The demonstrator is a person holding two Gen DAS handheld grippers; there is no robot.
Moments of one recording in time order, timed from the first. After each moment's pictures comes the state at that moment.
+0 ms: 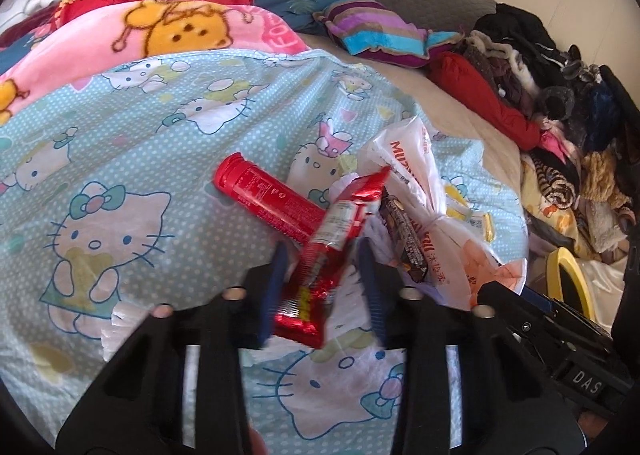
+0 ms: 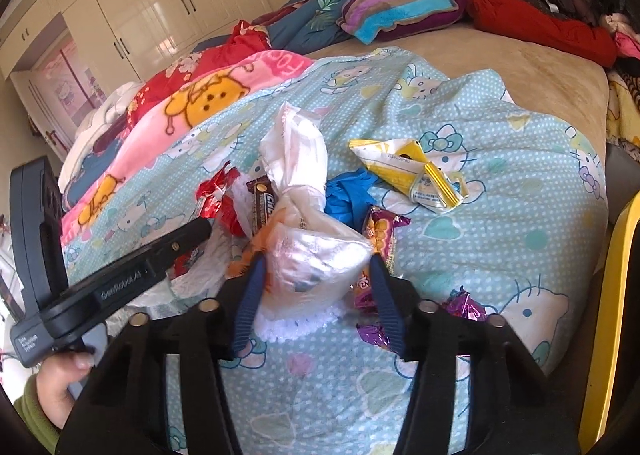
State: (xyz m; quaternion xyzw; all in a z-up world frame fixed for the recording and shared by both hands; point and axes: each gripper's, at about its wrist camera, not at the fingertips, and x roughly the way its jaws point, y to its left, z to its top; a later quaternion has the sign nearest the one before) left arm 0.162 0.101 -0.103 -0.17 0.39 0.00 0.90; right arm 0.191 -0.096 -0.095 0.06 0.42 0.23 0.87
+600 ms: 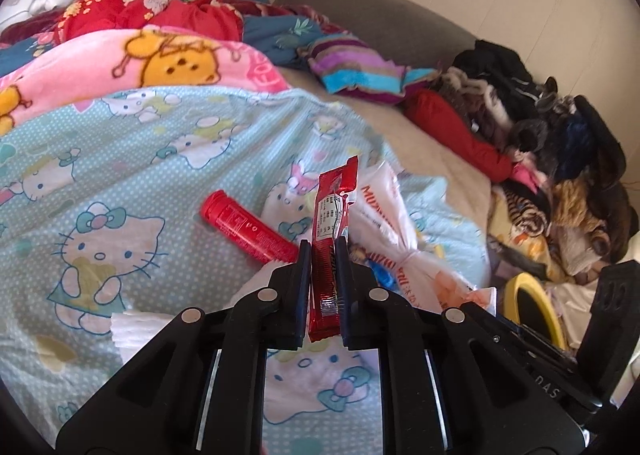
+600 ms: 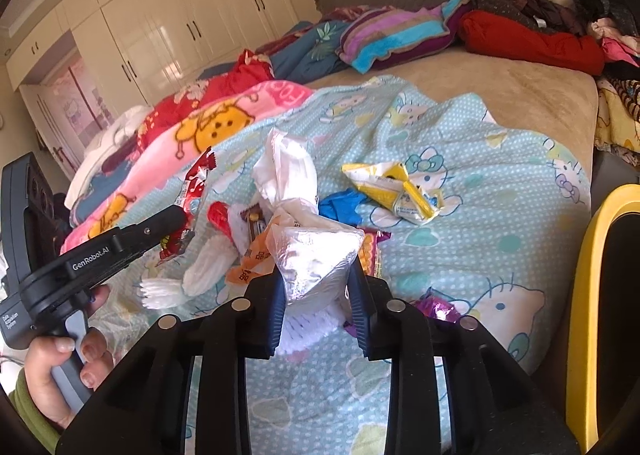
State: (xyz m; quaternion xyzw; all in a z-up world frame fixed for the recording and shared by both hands) left arm 0.138 0.100 -0.064 -0.20 0.33 -0.03 0.92; right arm 0.168 -0.122 -0.076 0.08 0.37 0.24 0.89
